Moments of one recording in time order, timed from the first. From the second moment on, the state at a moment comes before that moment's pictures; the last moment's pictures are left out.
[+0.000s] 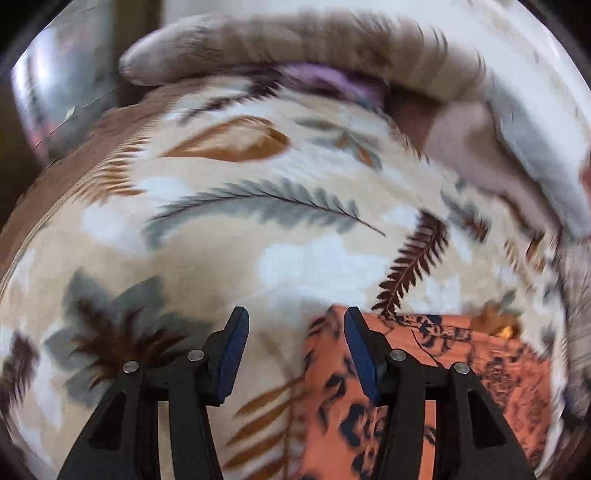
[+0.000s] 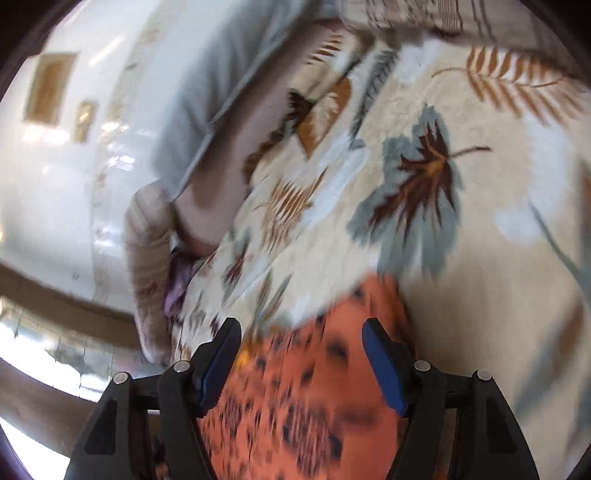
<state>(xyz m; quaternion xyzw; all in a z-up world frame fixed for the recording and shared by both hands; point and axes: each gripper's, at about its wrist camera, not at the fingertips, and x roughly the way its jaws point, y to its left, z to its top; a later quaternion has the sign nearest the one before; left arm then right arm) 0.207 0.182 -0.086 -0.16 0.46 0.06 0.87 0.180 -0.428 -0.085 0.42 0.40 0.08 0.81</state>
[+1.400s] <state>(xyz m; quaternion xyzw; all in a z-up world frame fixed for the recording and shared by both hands) 0.042 0.130 -0.063 -0.16 0.44 -0.04 0.88 0.033 -0.409 -0.115 0.51 0.39 0.14 0.75</state>
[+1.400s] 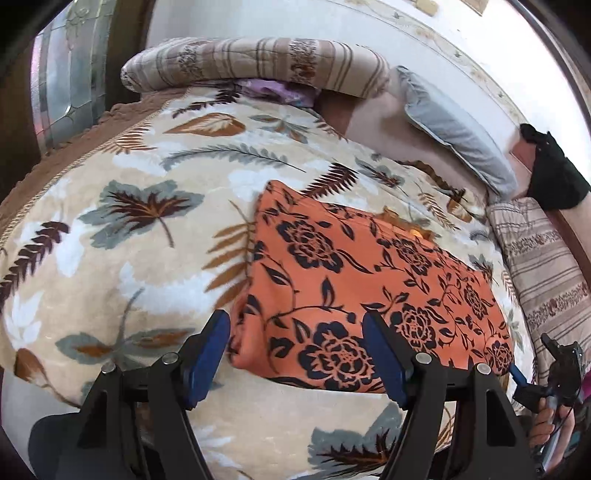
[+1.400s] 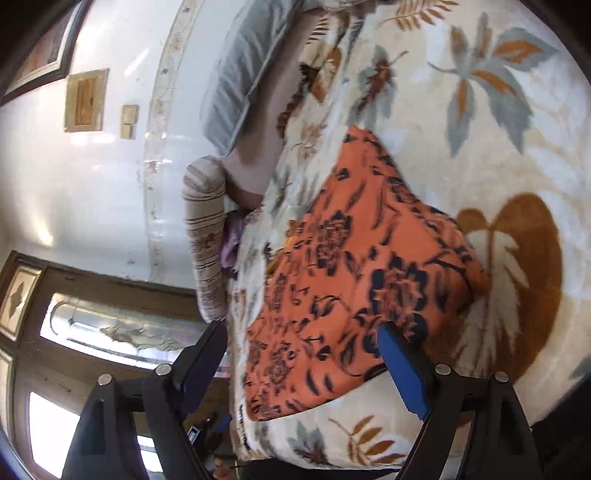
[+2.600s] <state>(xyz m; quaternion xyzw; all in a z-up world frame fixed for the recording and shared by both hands) 0.068 0.132 -0.116 -0.11 0.49 0.03 0.86 0.076 -0.412 -0.113 0.44 0.41 0.08 0.80</state>
